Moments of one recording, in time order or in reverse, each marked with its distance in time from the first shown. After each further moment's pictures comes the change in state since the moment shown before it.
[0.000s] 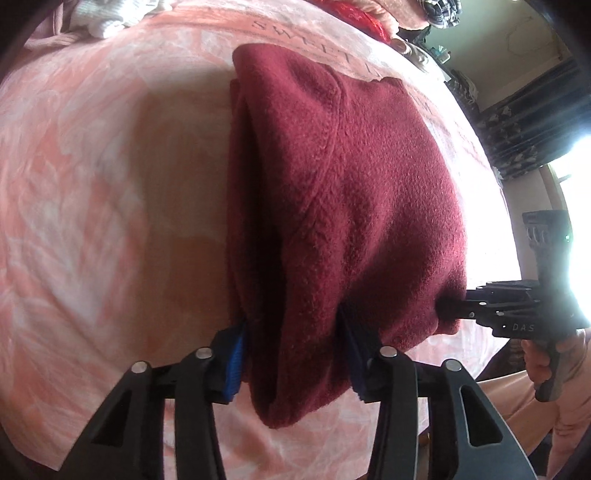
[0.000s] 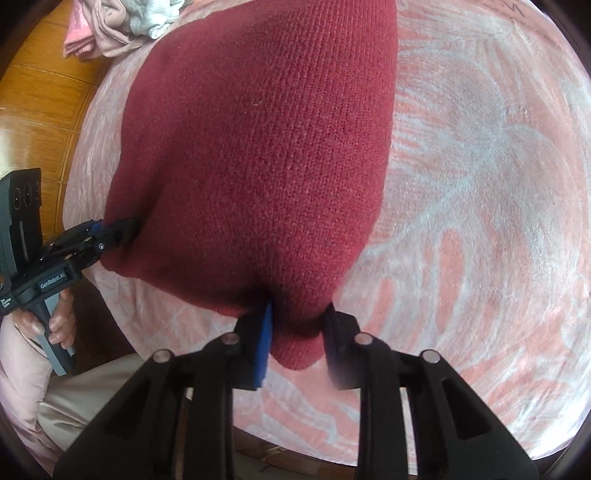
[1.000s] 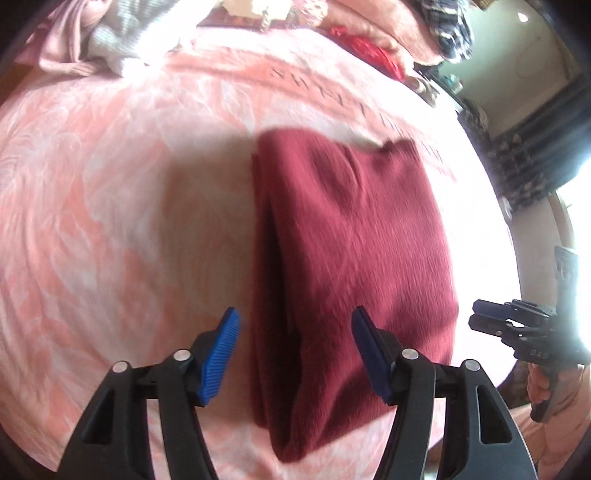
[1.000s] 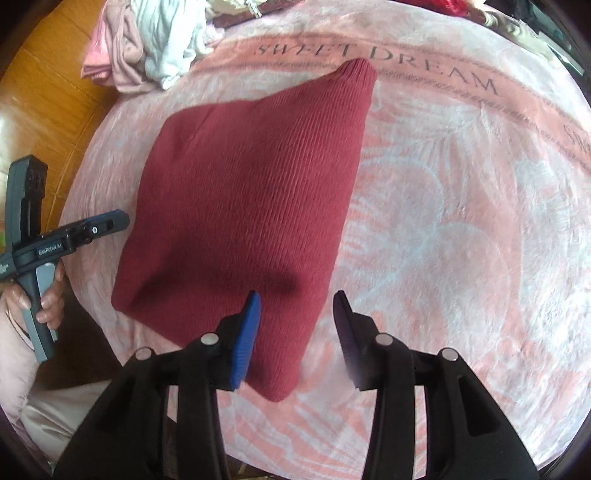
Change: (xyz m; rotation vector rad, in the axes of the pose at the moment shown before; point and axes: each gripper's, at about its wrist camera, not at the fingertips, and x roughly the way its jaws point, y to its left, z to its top) left arm -0.034 0.014 0.056 -0.065 -0.112 0.061; right arm -0.068 -0.021 0.036 -0.054 -0.214 -0.069
